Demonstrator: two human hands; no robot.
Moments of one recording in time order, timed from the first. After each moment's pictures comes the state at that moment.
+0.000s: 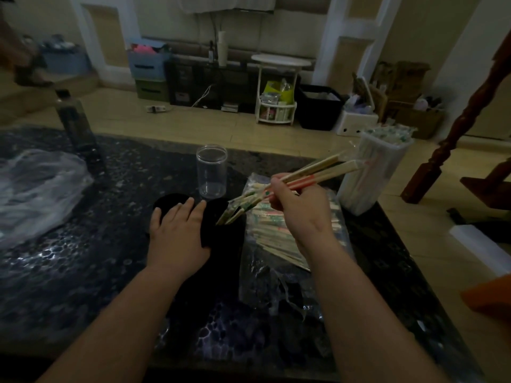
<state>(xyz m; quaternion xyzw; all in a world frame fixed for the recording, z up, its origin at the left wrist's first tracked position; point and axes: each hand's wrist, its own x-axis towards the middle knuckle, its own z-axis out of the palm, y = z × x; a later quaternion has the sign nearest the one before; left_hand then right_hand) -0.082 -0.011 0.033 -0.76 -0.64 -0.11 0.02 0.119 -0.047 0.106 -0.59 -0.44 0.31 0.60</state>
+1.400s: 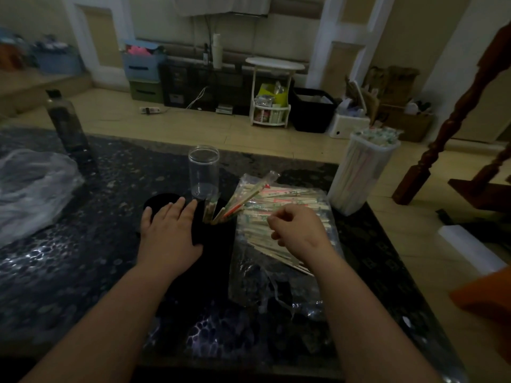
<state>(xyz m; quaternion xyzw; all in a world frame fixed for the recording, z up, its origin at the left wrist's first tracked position) -0.079 -0.012 0.038 -0.76 -0.64 -0.10 0.03 0.147 -0.065 0.079 -0.70 -0.52 0.30 0.38</state>
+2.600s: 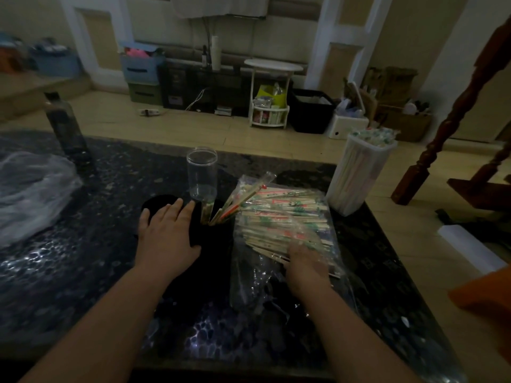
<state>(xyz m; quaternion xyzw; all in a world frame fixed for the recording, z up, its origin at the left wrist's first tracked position) -0.079 -0.012 0.036 -0.76 -0.64 -0.10 0.04 0.173 -0.075 -0.006 -0.81 -0.57 0.15 0.01</state>
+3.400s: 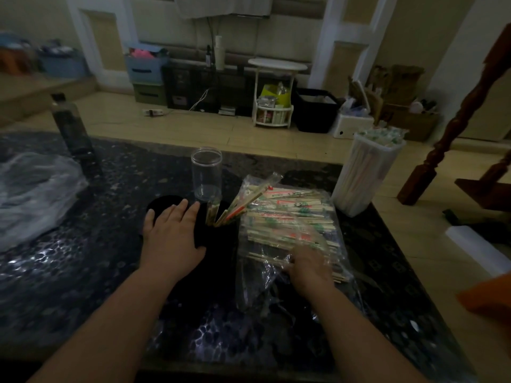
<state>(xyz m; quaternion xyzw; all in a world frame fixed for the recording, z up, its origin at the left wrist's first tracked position) -0.080 -0.012 0.035 -0.76 -0.64 -0.11 0.04 0.173 -0.069 -0.009 -0.81 -0.55 0.17 0.04</state>
